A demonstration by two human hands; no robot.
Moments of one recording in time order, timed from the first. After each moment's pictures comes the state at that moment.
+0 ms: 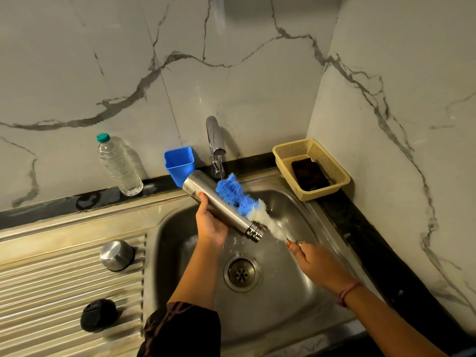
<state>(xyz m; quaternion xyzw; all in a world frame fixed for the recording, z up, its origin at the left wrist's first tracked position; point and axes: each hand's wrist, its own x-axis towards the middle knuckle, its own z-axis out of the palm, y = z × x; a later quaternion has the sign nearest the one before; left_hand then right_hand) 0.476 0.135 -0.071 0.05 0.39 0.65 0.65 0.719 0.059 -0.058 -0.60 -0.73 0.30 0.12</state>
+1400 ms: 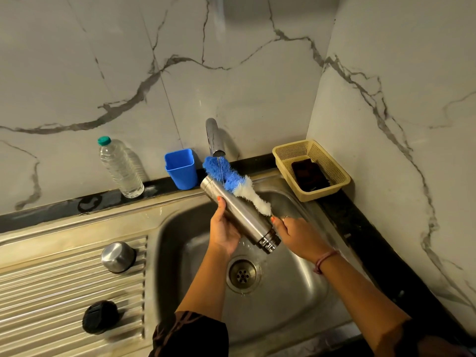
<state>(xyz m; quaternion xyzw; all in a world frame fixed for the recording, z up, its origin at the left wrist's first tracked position) 0.499 0.121 -0.068 0.11 0.41 0.60 0.67 0.684 0.102 -0.029 -0.57 -0.77 0.22 0.15</state>
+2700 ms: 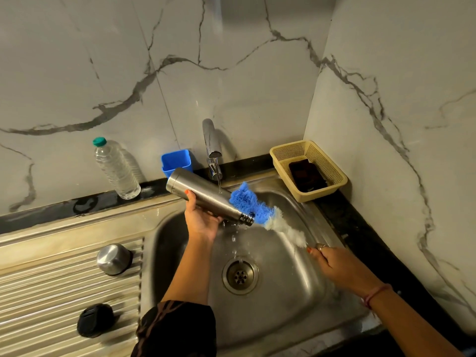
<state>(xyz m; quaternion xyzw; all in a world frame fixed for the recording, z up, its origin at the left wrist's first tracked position) 0.460 0.147 -0.062 0.03 0.37 0.69 0.61 0.773 0.063 -0.069 -0.61 -0.73 0.29 0.10</state>
